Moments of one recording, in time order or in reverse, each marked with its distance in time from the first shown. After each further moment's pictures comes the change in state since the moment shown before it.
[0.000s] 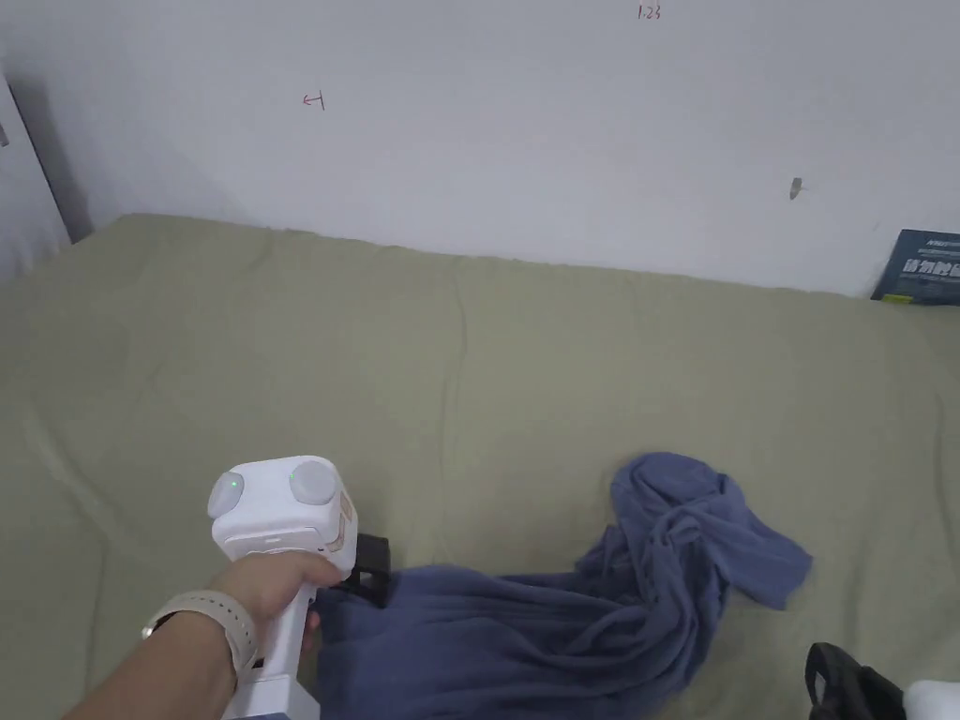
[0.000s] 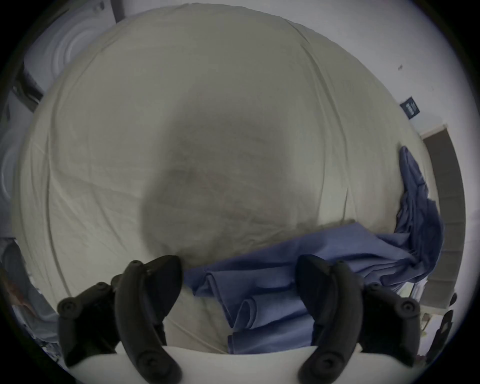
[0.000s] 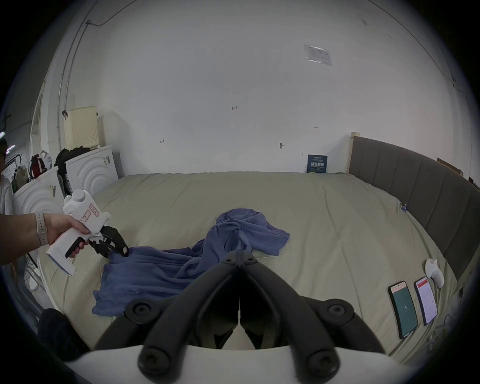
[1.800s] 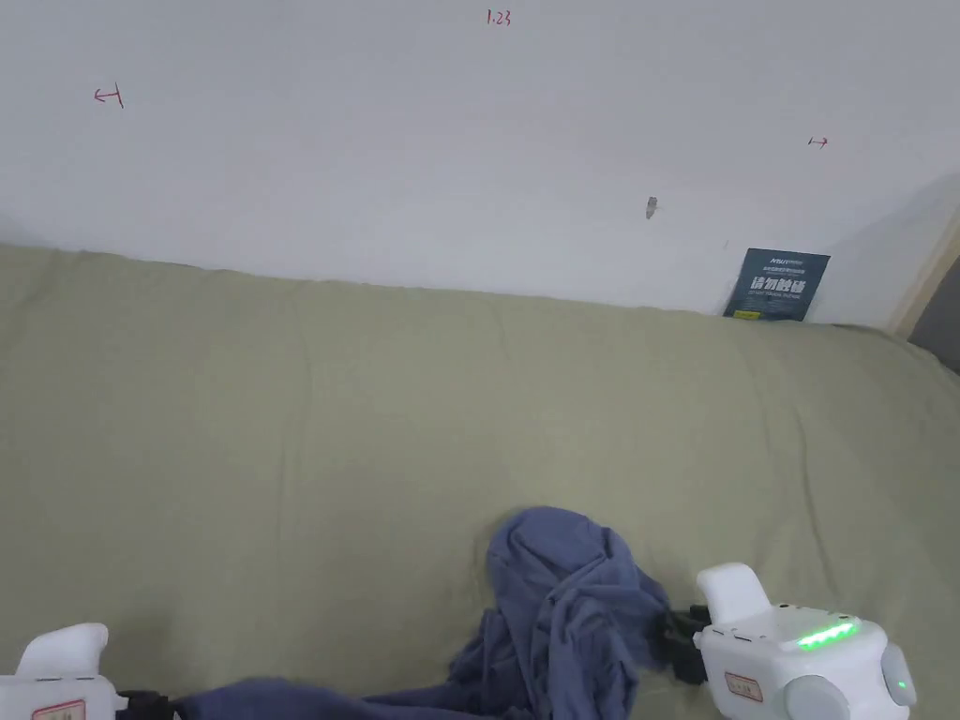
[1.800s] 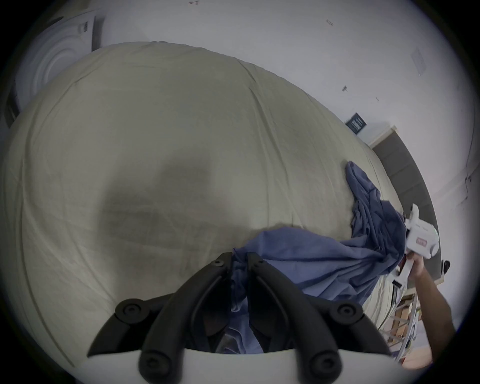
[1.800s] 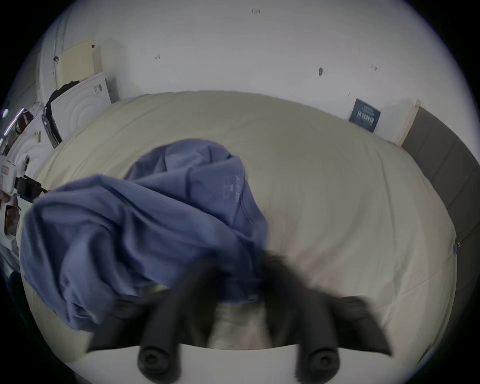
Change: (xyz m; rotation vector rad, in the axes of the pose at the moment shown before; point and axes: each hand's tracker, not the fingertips) left arm -0.027 -0.022 -0.002 0.262 -0.308 -0.048; right arm 0.103 0.003 -0.285 -0.399 0.132 0.213
